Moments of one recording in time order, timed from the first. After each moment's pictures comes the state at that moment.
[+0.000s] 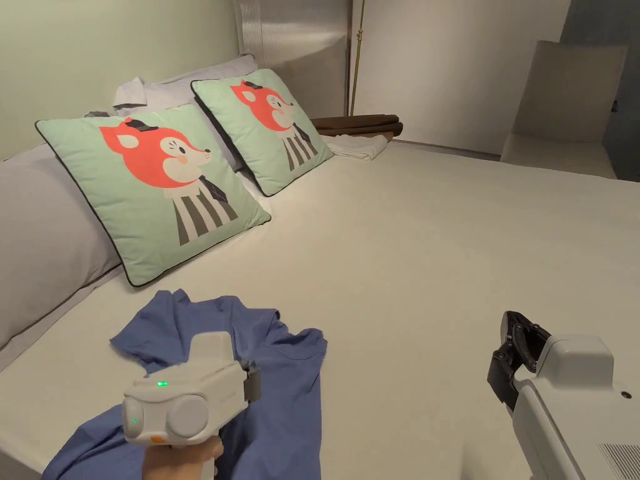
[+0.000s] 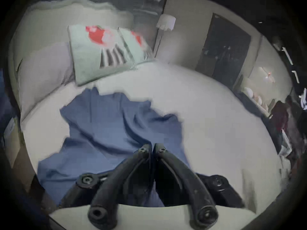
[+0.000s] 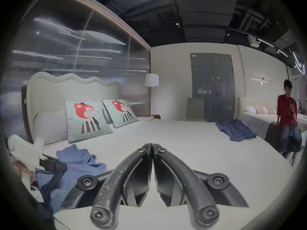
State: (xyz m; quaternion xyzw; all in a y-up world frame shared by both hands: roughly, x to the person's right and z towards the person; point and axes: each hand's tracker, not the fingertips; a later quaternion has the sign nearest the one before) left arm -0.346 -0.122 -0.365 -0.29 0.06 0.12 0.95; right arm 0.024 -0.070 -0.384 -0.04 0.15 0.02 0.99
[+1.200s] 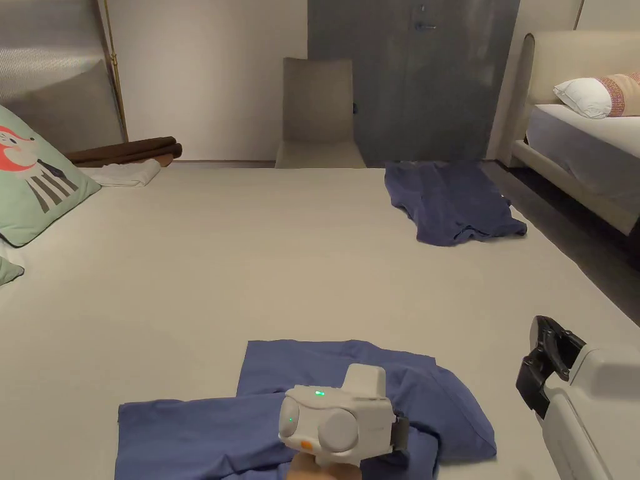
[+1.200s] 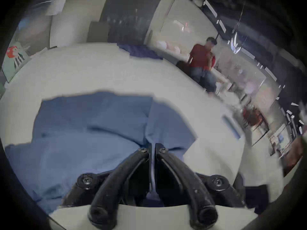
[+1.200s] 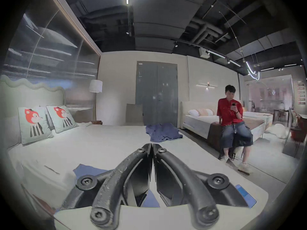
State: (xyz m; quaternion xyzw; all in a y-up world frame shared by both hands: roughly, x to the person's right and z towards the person) left arm 0.071 -0.169 -0.432 -0.42 -0.33 0.01 0.85; right arm 0.262 -0.057 -0.285 -0.02 -0.11 0.02 0.99
